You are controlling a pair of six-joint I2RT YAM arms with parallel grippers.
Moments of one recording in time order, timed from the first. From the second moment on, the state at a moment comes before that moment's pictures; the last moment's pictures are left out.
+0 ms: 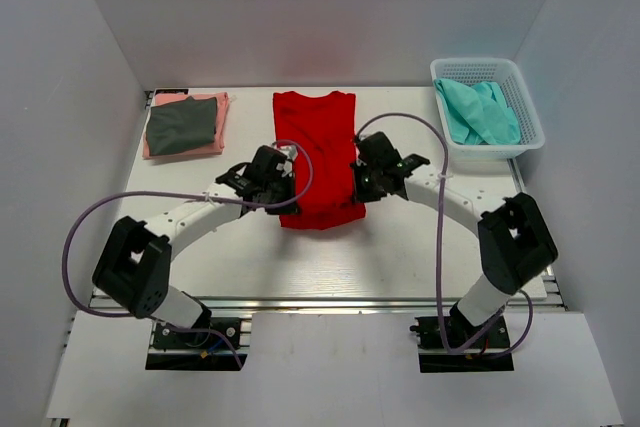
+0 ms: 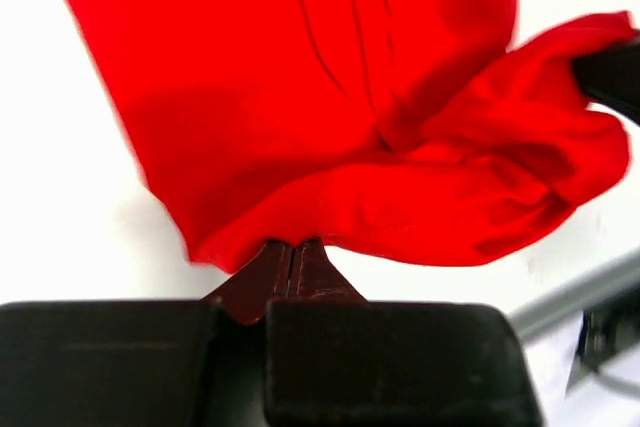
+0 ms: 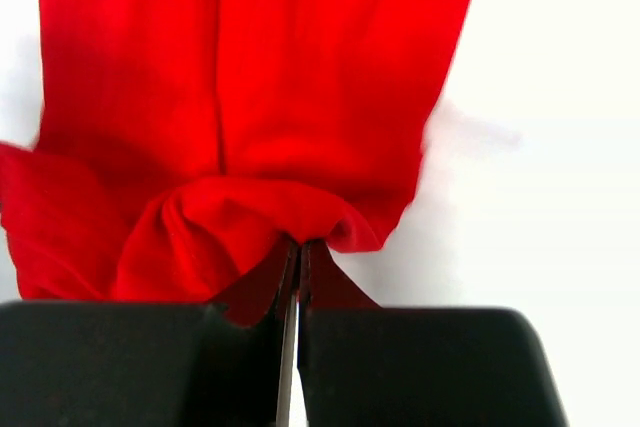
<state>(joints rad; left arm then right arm) -0.59 1.46 0.95 -0.40 0.13 -0.50 0.64 1.61 1.11 -0.47 -0.07 0.39</state>
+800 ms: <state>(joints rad) -0.37 1.85 1.39 -0.35 0.11 -0.40 0.50 1.99 1.67 -0.53 -0.01 0.24</state>
